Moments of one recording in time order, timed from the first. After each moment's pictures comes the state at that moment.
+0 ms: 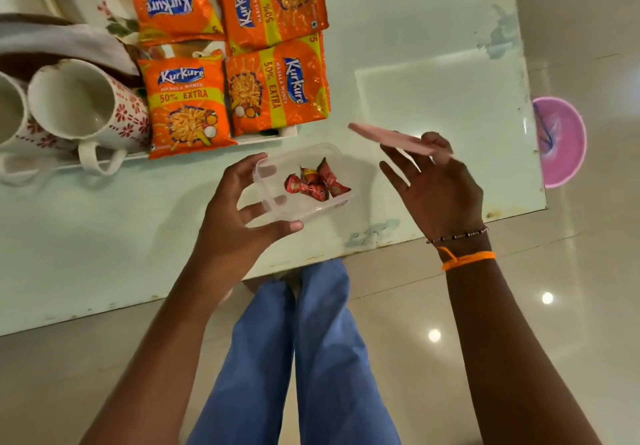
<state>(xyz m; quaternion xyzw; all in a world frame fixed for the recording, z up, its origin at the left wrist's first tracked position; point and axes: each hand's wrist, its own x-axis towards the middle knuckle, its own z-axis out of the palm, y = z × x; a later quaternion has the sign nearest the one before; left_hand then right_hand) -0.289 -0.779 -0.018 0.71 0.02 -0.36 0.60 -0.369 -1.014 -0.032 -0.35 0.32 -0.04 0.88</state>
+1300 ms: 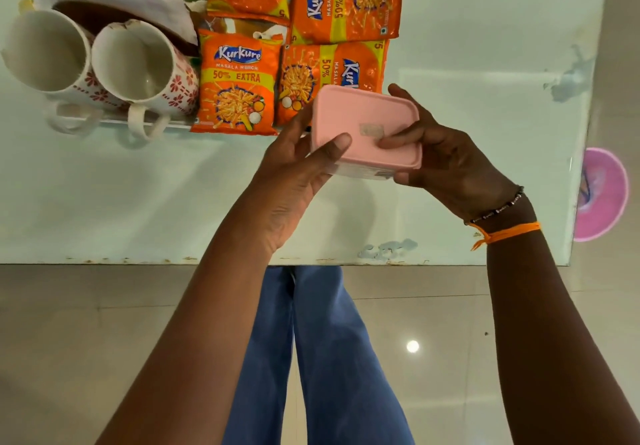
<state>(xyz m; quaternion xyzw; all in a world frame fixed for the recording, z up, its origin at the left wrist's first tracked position) -0.252 -0.833 -0.008 0.50 0.15 -0.38 0.76 -0.294 -1.033 -0.023 -0.64 0.05 0.22 0.74</state>
